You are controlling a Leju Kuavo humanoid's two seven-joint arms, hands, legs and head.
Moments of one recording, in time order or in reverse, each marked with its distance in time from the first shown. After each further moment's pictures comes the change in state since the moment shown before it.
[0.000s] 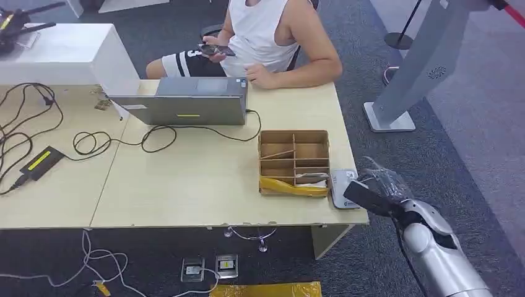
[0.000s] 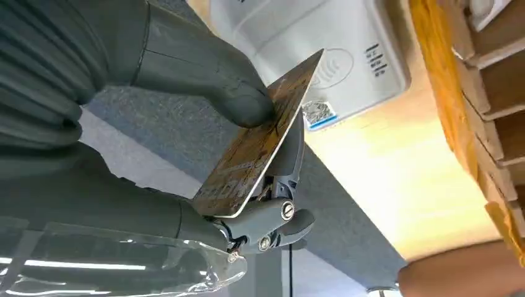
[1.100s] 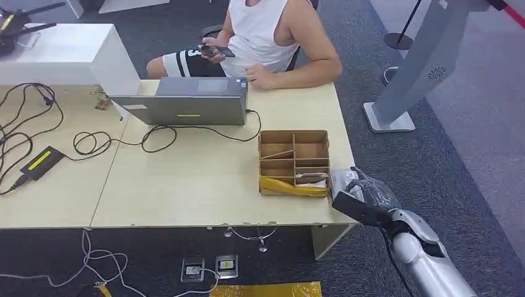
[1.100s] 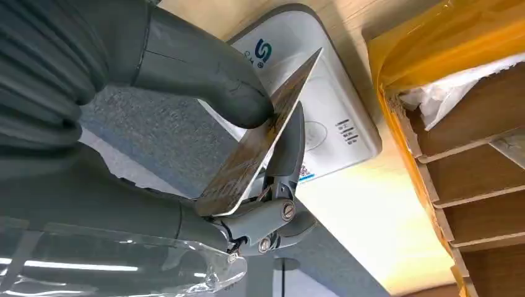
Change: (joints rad) left arm -0.007 0.012 -0.065 0.032 0.016 -0.015 0.000; right arm 0.047 0.024 0.047 -0.032 -0.012 0.000 0.041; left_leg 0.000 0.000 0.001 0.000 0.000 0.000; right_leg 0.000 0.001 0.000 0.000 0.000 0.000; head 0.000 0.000
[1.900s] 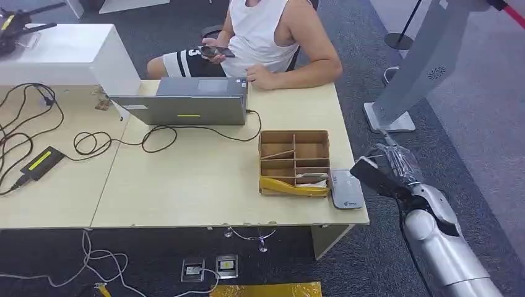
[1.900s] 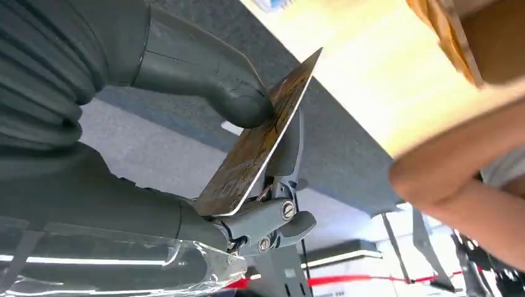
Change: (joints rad) left arm -0.008 -0.006 -0.015 0.024 0.029 0.019 -0.033; right arm -0.115 -0.019 -0.059 -0.016 -0.002 -0.151 -0.003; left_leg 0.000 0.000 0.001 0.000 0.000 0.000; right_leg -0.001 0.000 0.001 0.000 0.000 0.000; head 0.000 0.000
